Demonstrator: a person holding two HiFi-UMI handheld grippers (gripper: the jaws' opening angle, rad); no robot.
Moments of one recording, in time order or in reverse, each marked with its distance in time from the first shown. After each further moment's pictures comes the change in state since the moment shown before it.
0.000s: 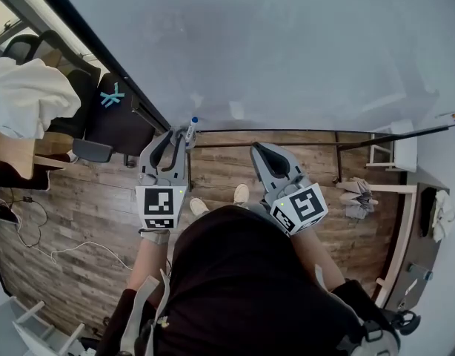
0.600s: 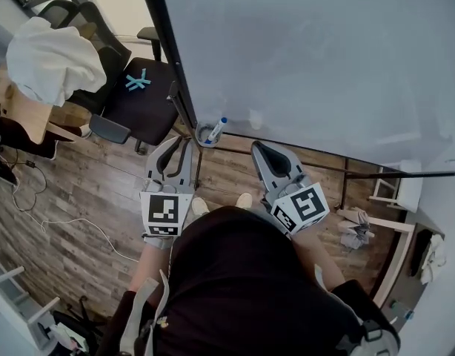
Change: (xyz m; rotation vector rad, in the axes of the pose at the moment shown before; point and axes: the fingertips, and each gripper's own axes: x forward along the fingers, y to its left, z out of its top) left arm -0.046 0.024 0.001 -0.044 -0.015 0.143; right arm 0.043 0.036 0.018 -0.038 -0.008 0.190
